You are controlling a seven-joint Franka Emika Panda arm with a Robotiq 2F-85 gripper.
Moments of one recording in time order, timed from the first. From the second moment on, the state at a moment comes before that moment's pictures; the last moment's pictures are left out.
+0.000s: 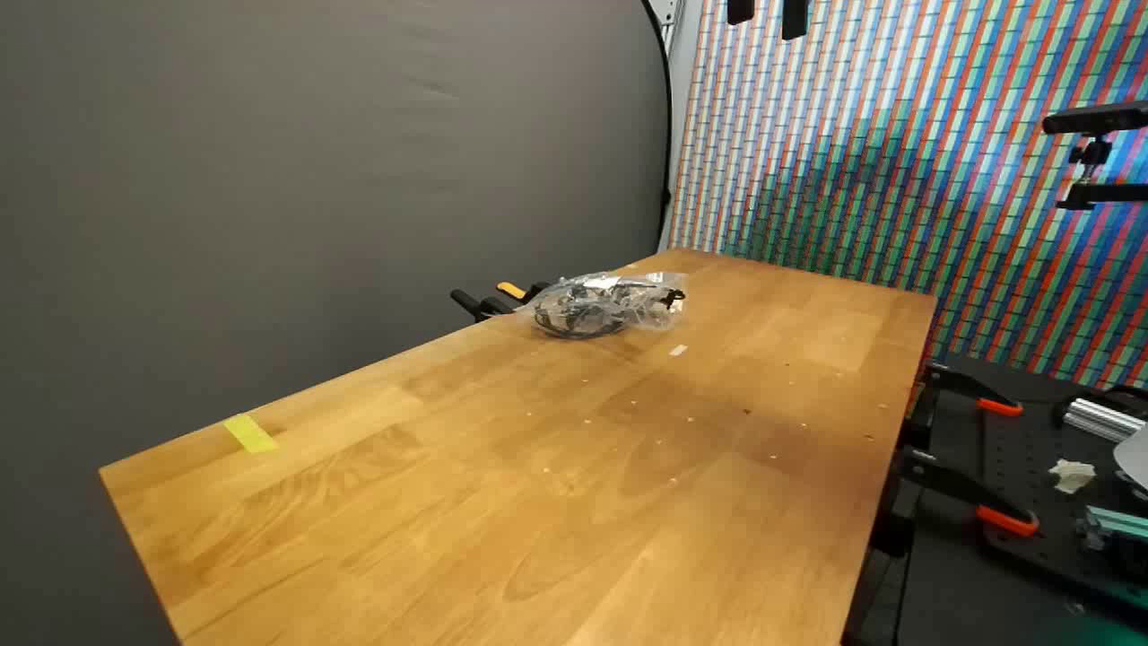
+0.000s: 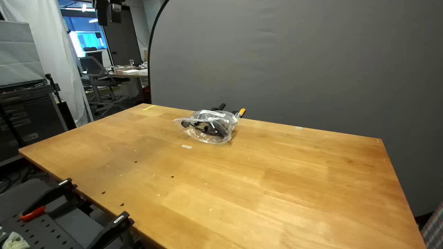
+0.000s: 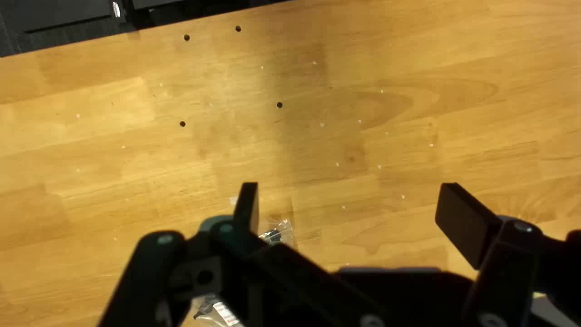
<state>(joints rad) 0.05 -0.24 0.15 -2.07 0.11 1.68 0.34</state>
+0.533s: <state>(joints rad) 0.05 -0.24 0.15 -2.06 0.11 1.68 0.34</state>
